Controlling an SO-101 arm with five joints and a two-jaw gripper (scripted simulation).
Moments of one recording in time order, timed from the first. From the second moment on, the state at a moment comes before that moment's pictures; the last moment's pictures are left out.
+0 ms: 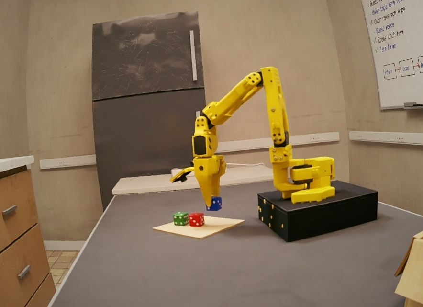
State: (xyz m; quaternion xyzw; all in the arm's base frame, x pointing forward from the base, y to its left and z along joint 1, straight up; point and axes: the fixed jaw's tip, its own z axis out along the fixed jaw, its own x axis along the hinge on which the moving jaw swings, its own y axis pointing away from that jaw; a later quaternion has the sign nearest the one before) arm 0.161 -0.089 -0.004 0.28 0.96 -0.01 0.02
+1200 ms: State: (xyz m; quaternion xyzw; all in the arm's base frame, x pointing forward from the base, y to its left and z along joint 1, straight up) arm 0.161 -0.089 -0.017 0.28 0.96 0.00 0.02
